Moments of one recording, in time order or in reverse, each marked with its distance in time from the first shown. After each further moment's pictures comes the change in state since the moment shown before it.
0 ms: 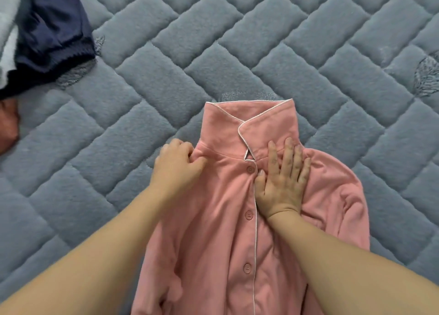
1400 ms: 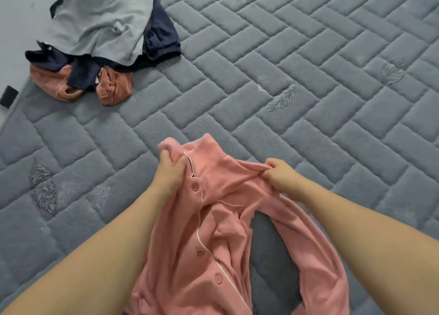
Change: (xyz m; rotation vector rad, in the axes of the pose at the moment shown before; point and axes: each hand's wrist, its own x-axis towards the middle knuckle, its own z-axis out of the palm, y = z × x) left_hand -0.227 -0.137 -0.048 -0.636 0.188 -0.226; right_hand -0.162 -0.058 -0.108 0.710 -0.700 0.143
